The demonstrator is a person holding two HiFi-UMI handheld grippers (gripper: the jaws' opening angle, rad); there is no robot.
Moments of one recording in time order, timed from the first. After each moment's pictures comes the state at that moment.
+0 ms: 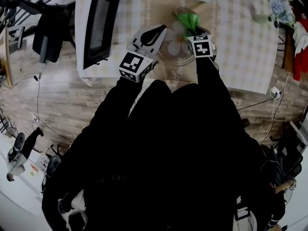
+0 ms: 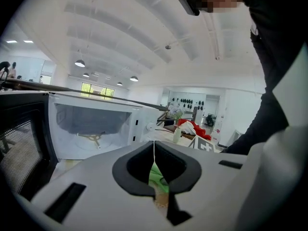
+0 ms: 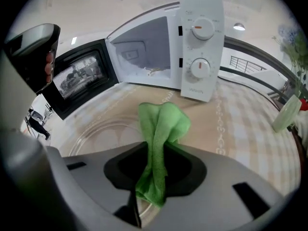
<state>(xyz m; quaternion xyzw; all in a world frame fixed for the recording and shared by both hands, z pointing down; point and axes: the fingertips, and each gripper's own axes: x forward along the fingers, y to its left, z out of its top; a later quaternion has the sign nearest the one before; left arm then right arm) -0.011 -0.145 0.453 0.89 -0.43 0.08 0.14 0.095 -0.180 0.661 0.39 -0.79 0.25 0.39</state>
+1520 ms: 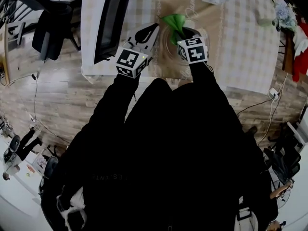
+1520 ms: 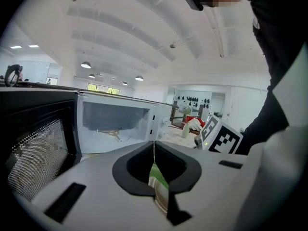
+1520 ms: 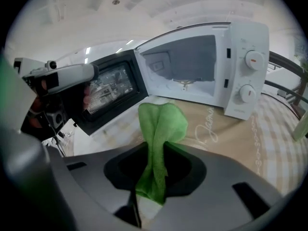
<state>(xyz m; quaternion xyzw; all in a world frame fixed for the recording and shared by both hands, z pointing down) -0.087 -0.135 0.471 0.87 -0.46 0.09 0.14 -0.010 -0.143 0.608 0.33 -0.84 0.26 0.34</state>
